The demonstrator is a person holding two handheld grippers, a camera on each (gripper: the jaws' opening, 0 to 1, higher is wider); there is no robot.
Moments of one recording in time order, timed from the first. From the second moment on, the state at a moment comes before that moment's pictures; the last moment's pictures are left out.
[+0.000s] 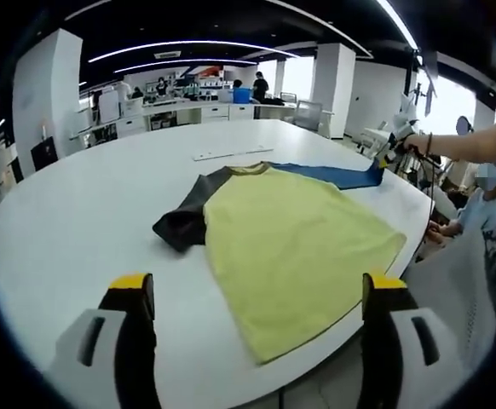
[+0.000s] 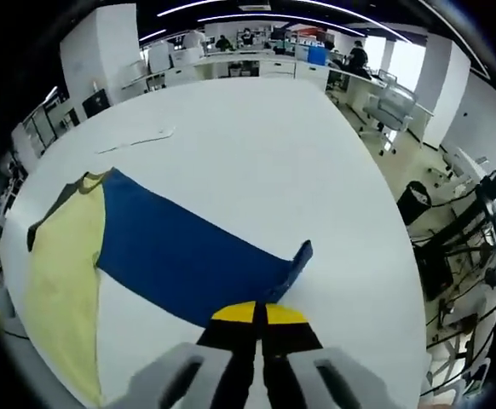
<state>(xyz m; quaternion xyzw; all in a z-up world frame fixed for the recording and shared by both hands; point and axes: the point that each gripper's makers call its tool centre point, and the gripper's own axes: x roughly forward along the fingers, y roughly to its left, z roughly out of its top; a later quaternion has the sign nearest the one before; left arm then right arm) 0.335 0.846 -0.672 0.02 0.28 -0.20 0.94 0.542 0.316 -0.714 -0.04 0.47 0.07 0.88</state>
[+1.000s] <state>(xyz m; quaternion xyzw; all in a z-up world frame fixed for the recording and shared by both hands) 0.330 0.842 -0.669 0.01 0.28 -0.19 0.94 0.579 0.434 -0.689 -0.10 0.45 0.18 0.87</state>
